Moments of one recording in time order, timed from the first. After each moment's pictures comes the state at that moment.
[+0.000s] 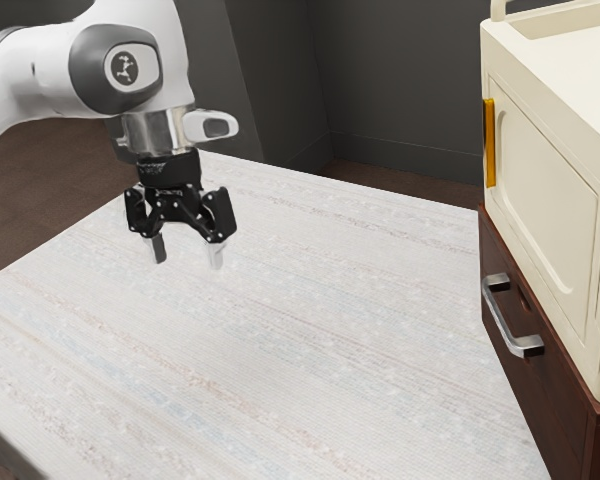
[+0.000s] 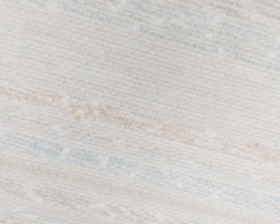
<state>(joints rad) -0.05 0.18 0.25 -1.32 -0.09 1.25 -0.08</state>
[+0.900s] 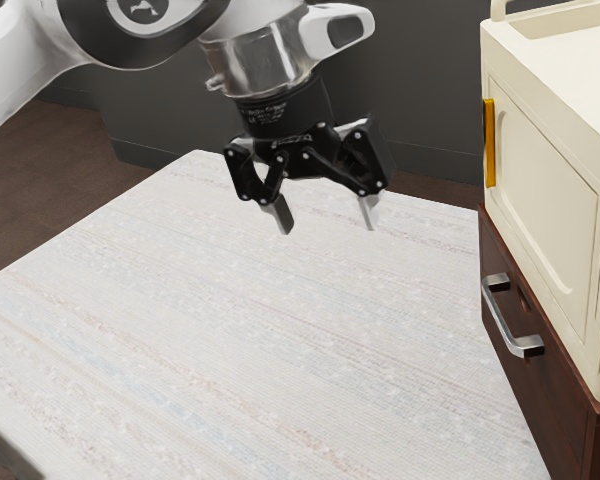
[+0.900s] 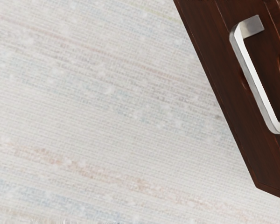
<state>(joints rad) -0.03 0.11 -0.26 -1.15 -0.07 1.36 -0.66</state>
